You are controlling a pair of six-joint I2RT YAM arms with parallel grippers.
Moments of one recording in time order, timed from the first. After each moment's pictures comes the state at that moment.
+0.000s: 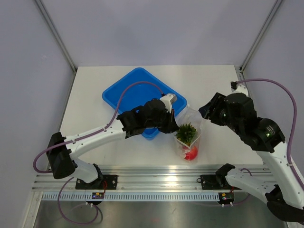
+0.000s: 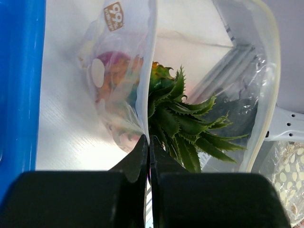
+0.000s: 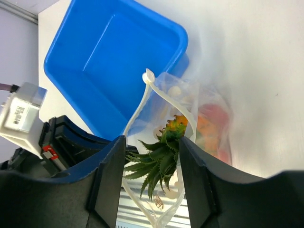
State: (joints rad) left arm -1.03 1.44 1.24 -0.37 0.10 -0.64; right arm 0.61 0.90 1.37 -1.04 0.27 0.80
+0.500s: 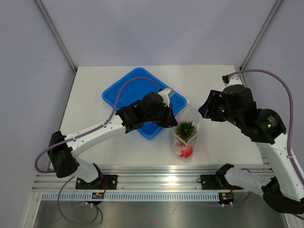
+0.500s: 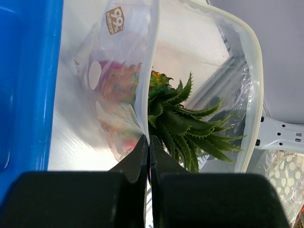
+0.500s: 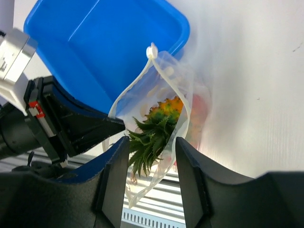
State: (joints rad) left arm -0.97 1.46 1.29 -0.40 0.15 -0.65; right arm 0.61 1.02 1.58 -1.18 0.21 0.61
